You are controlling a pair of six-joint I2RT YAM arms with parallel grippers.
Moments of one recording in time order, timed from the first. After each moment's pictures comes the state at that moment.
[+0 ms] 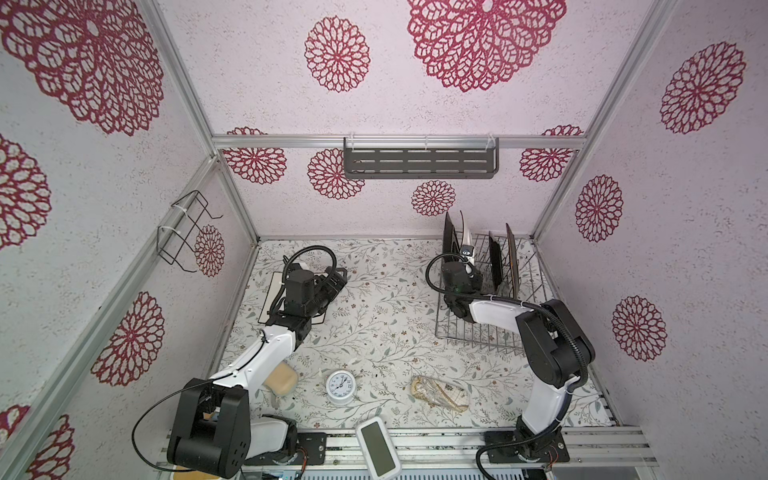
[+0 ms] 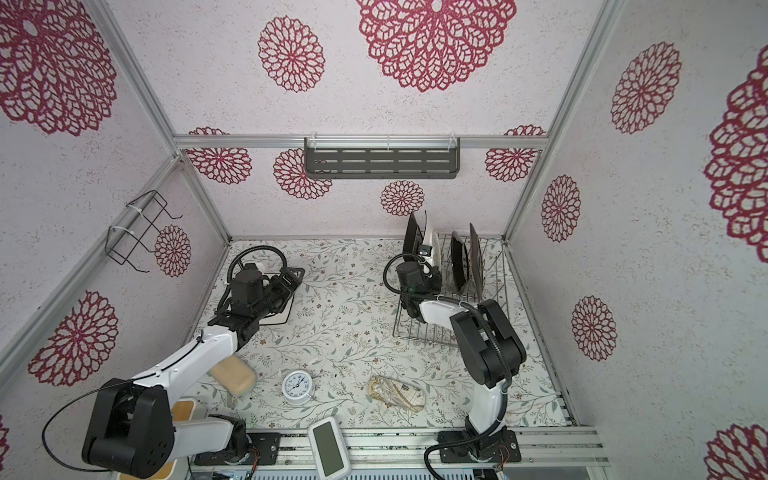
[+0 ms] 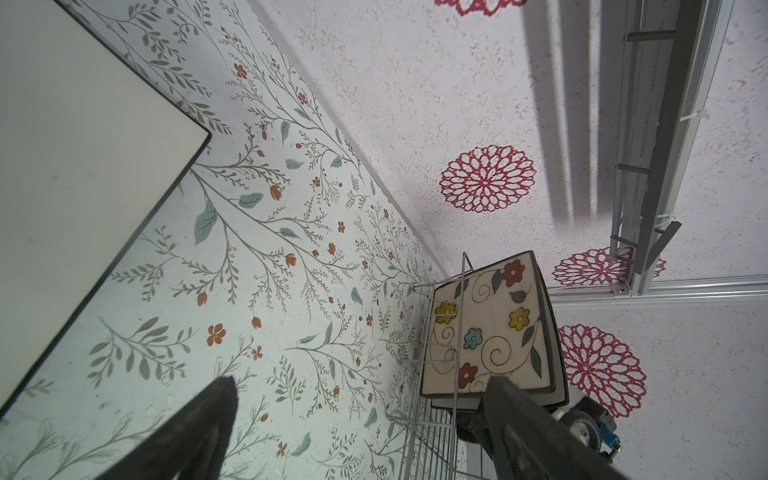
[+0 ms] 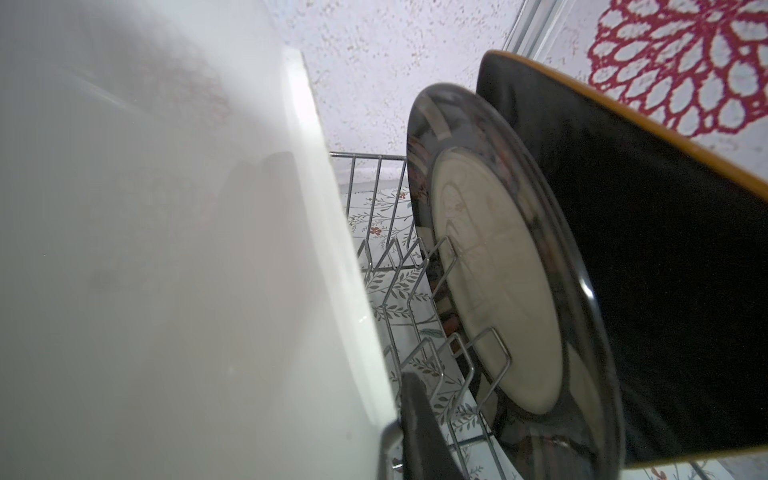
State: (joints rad) left arm -0.22 1.31 0.76 0.12 0.15 -1.04; right arm 0.48 1.84 1.06 0.30 0.92 0.20
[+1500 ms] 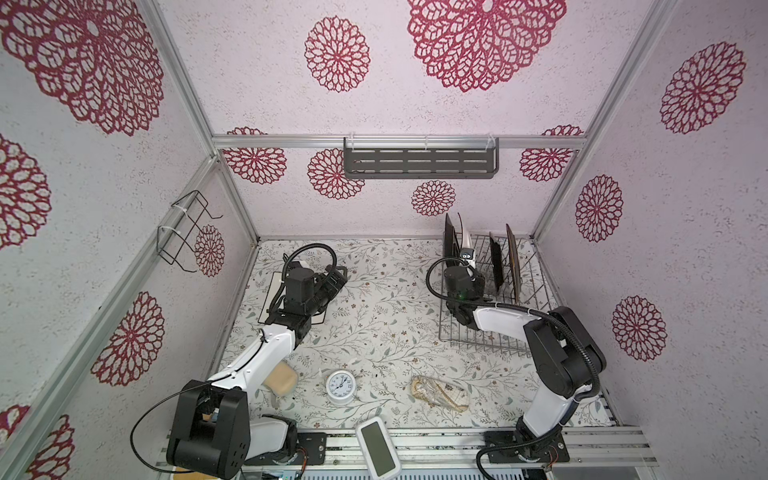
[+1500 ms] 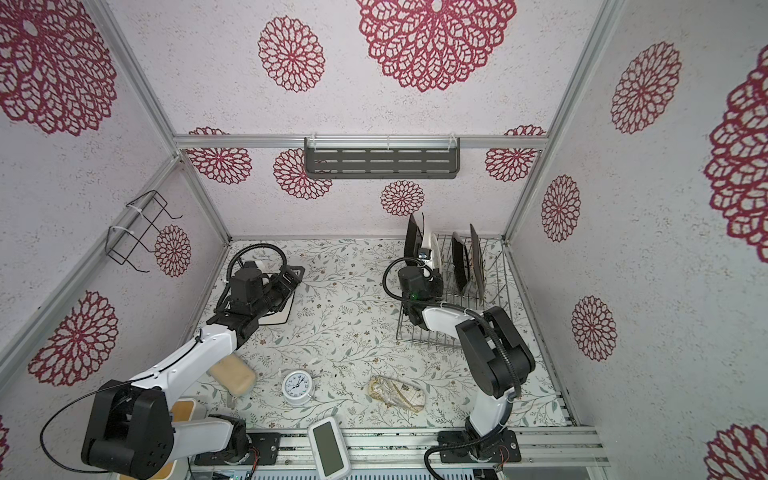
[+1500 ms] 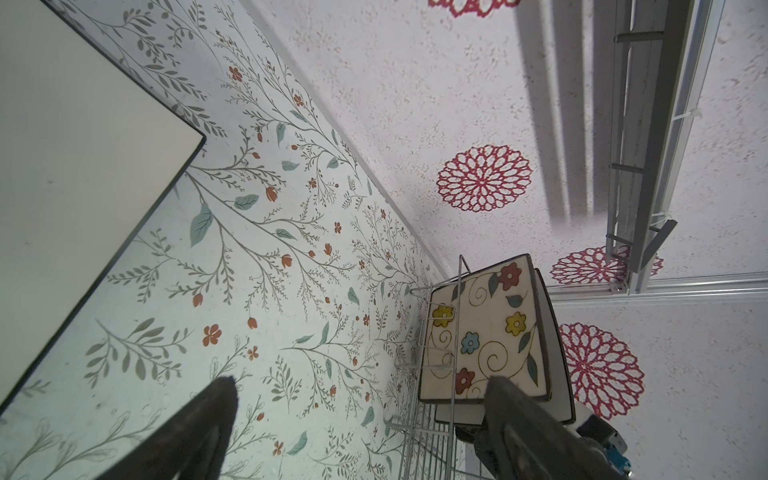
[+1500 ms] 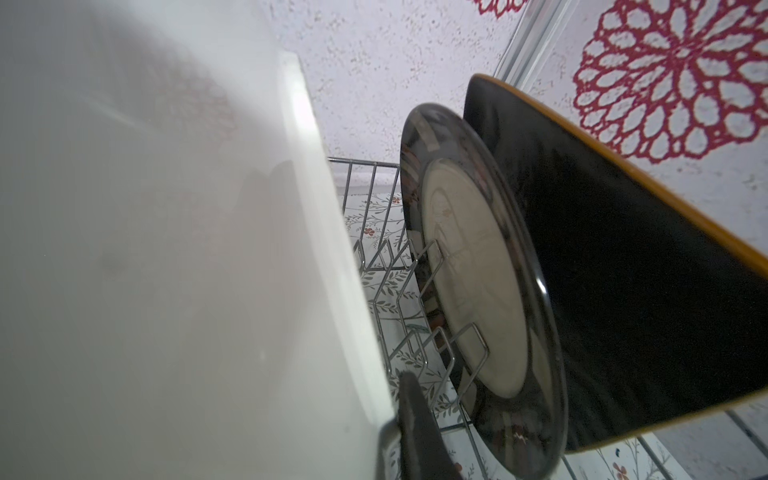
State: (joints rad) left arm -0.22 1.31 0.79 0.09 0.14 -1.03; right arm 0.50 1.75 0.97 0.34 0.92 0.12
